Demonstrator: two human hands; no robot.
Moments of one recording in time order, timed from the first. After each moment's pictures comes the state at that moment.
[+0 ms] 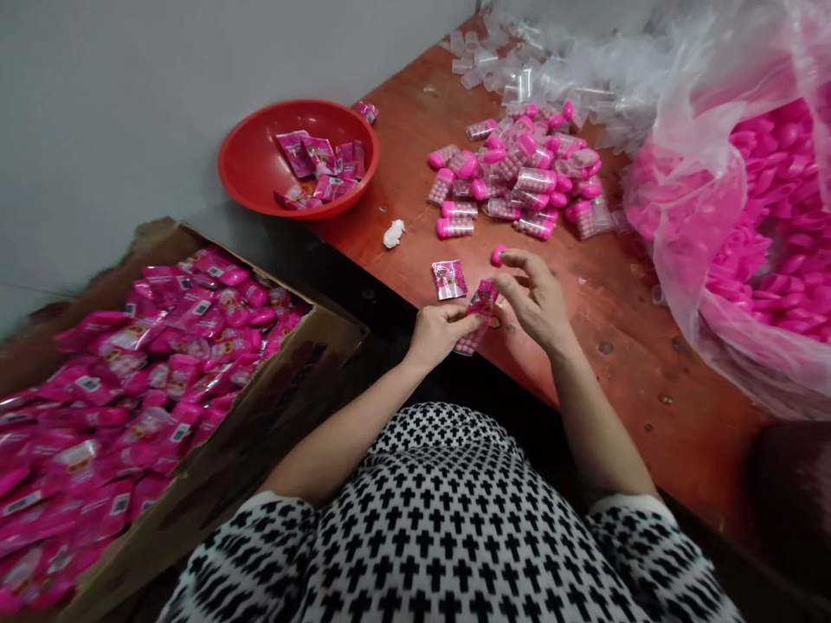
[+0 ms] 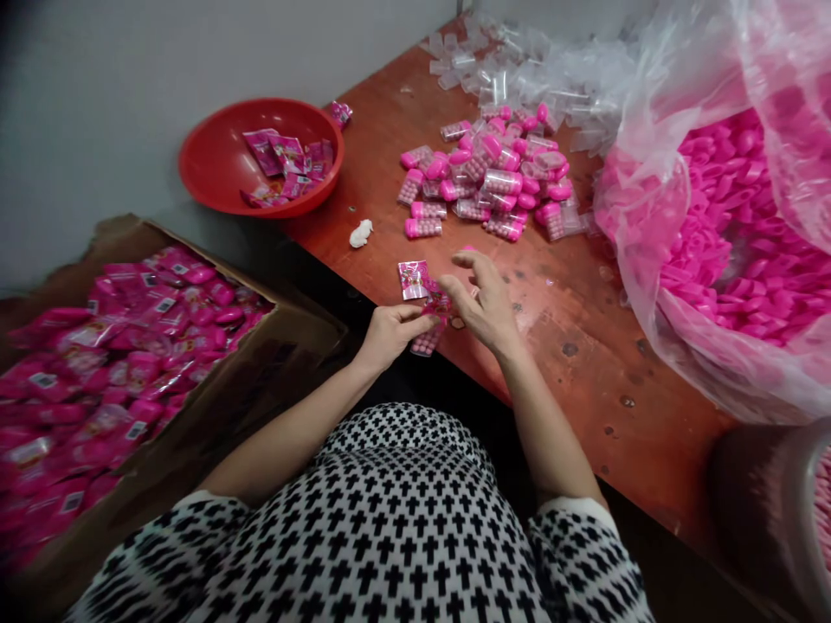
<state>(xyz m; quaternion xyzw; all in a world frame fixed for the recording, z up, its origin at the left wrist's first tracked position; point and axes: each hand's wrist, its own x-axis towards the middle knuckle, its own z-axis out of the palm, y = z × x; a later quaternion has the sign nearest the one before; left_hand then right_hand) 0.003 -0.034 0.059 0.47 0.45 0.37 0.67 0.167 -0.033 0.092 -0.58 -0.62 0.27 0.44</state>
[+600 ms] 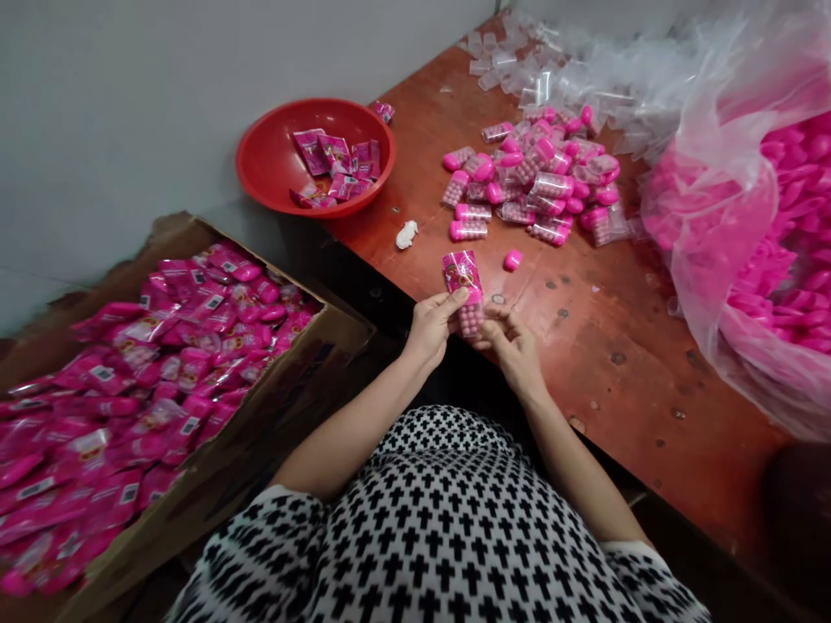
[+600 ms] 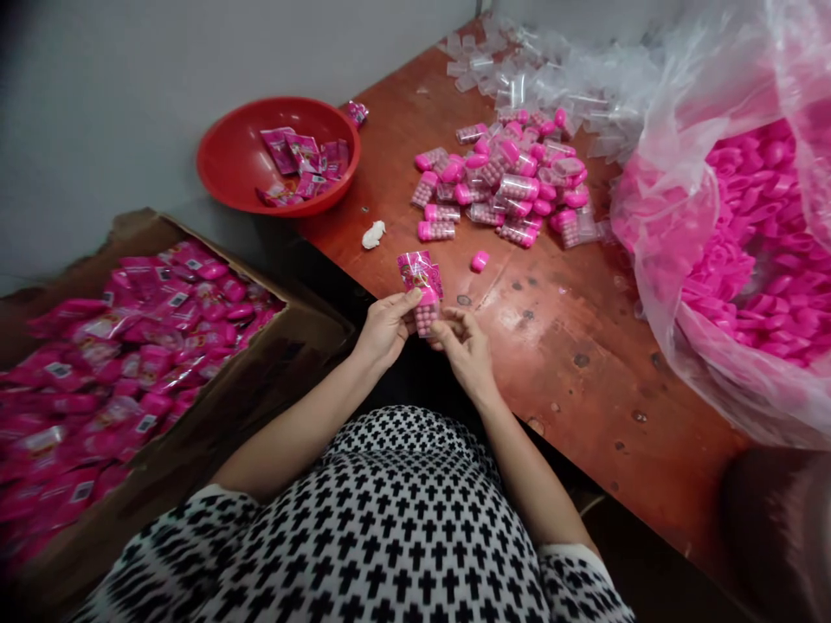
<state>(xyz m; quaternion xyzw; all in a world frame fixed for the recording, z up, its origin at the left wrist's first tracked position) -0.002 -0.017 0.056 0.25 0.41 0.47 0.74 0.119 -0.066 0.051 -0.55 -0.36 0.52 0.55</state>
